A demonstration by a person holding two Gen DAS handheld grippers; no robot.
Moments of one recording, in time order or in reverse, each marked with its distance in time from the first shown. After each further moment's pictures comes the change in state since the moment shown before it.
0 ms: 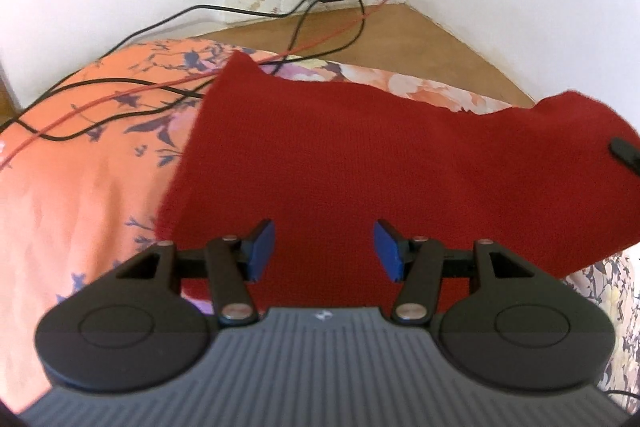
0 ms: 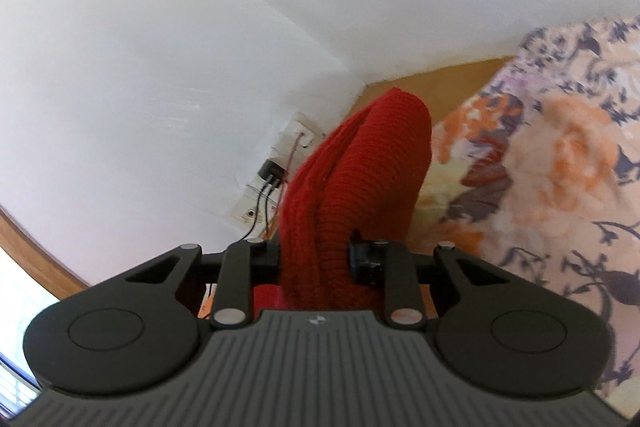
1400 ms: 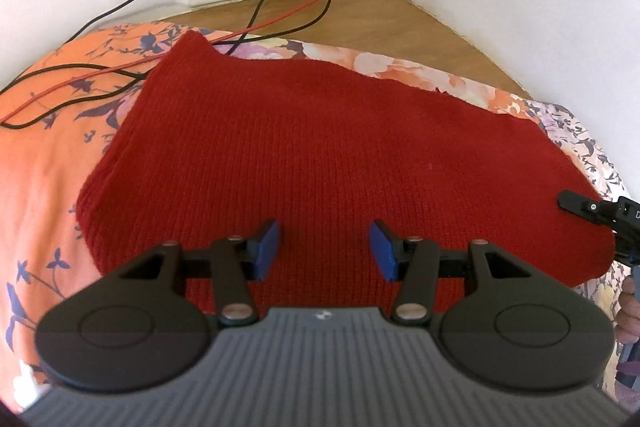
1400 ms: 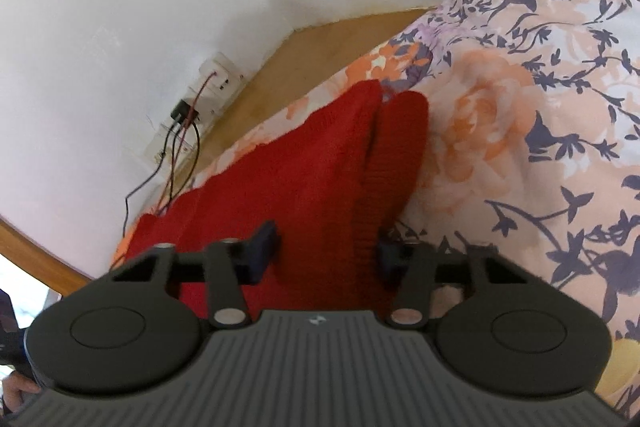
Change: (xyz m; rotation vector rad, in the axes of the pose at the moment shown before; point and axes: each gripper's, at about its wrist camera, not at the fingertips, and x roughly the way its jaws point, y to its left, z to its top) left arm 0.028 -0.039 -0.007 0.004 0.033 -0.030; right arm 0.013 -0.076 -0.006 -0.059 0.164 -0.174
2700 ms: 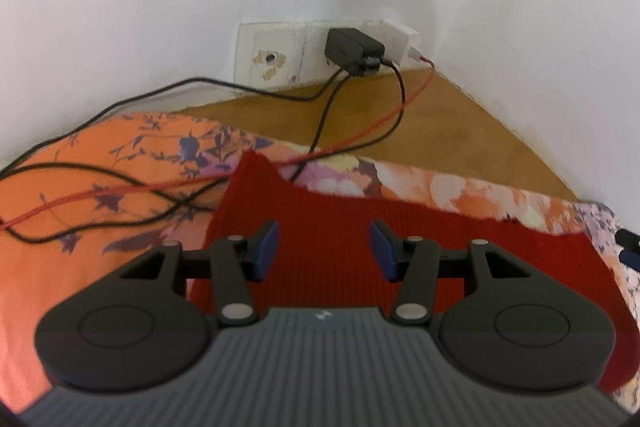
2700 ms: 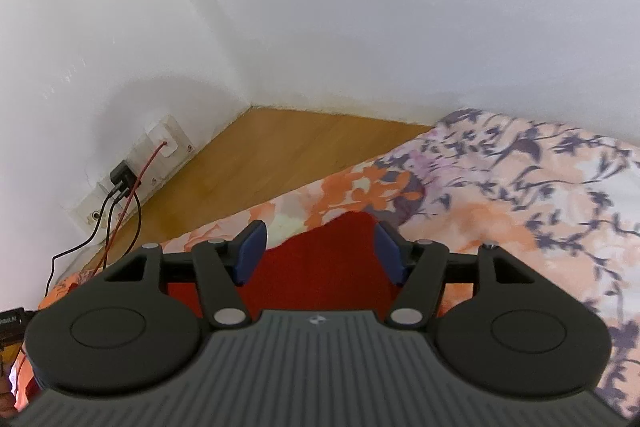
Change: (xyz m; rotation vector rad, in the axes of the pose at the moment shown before) left arm 0.027 0.068 0.080 -0.054 -0.166 0.020; right arm 0.022 0.056 0.053 -0.129 -0.222 -0.274
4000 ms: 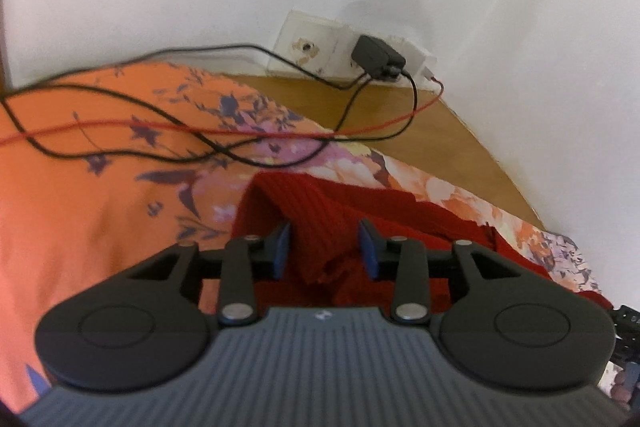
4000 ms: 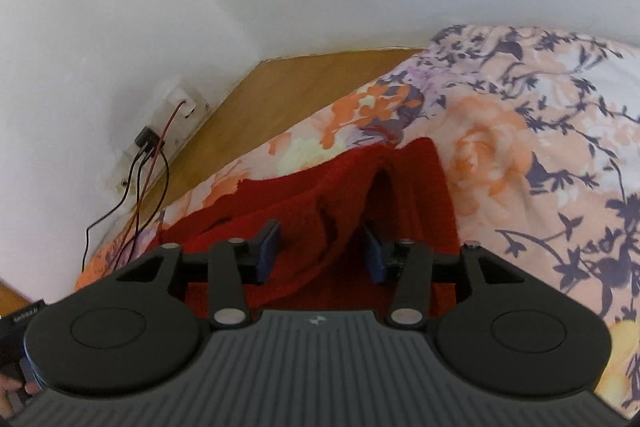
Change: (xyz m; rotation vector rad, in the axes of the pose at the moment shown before) left arm -0.027 0.044 -0.031 -0.202 -0.026 -0.090; right arm -0.025 0.000 -0.043 0.095 0.134 0.062
